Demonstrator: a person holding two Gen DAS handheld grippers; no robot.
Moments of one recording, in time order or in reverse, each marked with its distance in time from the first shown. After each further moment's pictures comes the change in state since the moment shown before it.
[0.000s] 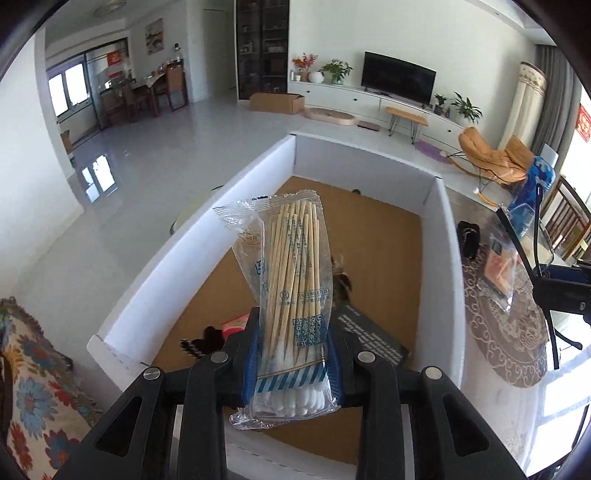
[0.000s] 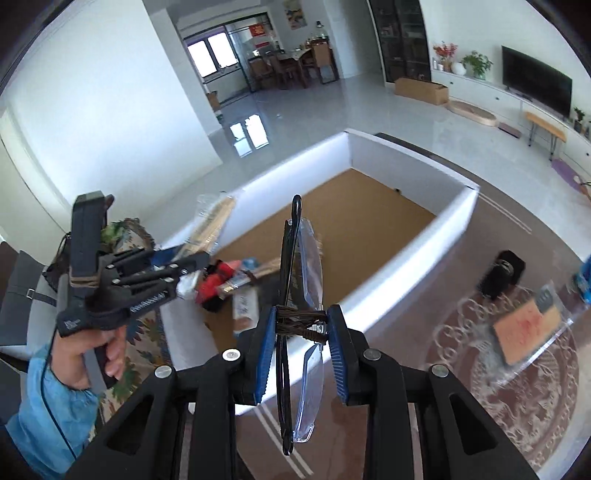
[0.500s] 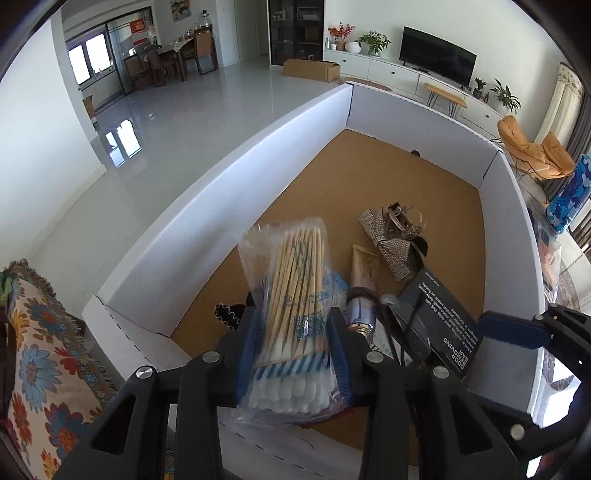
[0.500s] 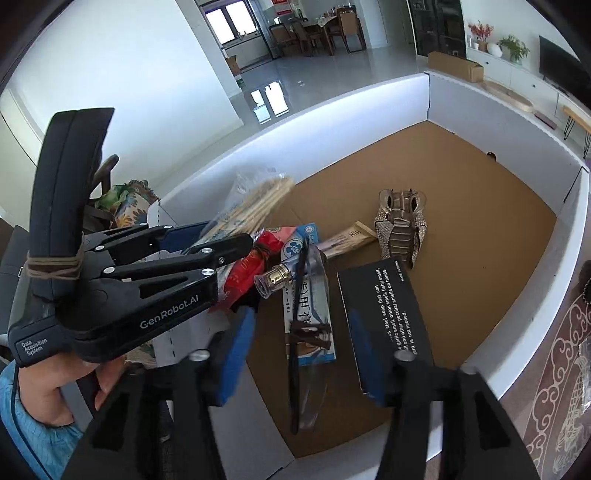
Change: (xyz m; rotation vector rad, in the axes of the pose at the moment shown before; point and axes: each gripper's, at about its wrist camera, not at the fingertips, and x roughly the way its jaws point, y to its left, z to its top) left arm 0.056 0.028 -0.026 -0.067 0.118 0.097; right arm 0.121 0.051 -0.028 -0.063 0.071 -0.003
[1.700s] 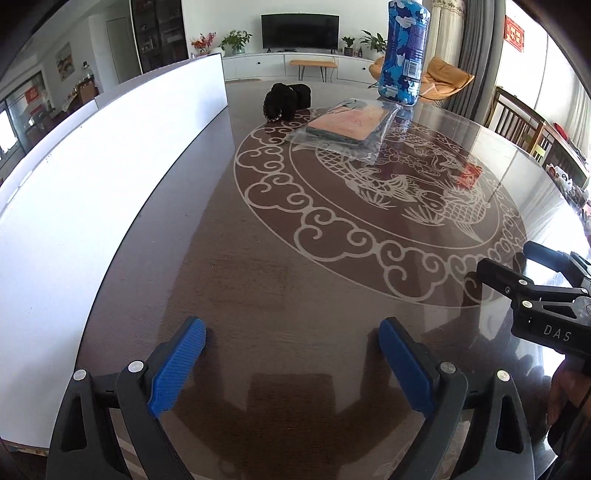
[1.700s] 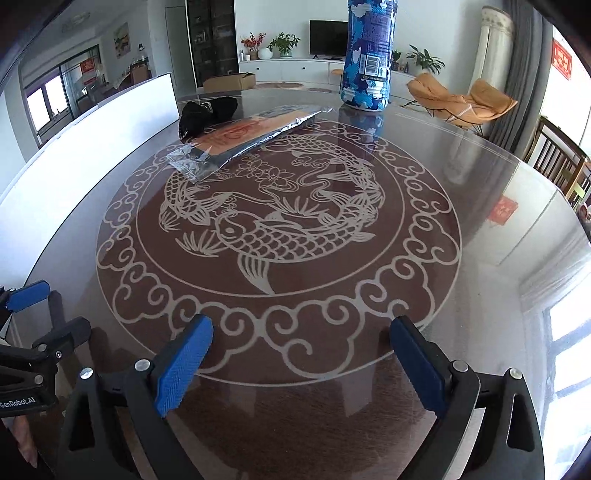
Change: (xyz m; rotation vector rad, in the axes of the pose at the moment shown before) left arm 0.005 -0.306 -0.145 0.354 -0.044 -0.237; right arm -0.162 -0.258 -0.289 0.462 -0.119 -0.657
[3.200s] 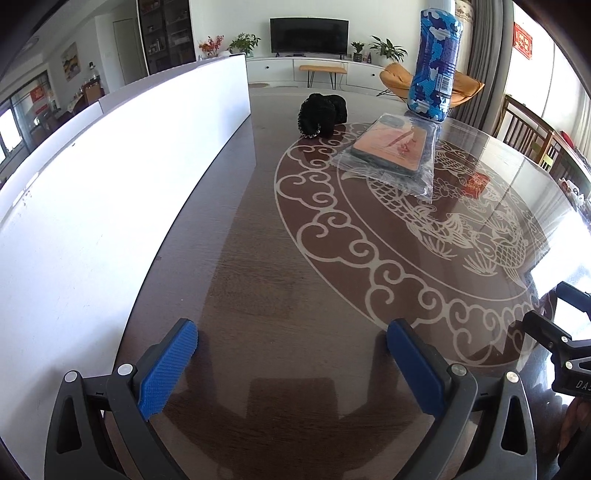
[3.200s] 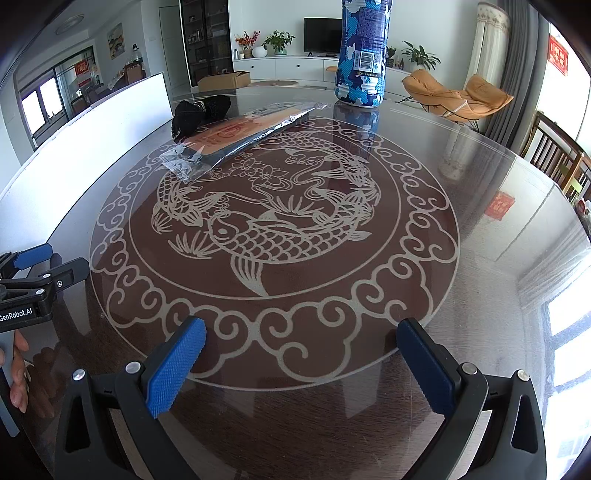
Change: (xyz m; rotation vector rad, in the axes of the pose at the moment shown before) left arm 0.024 0.037 0.035 -0.014 -0.016 0.013; right arm 0.005 -0.002 0.002 0.020 0.015 -0.004
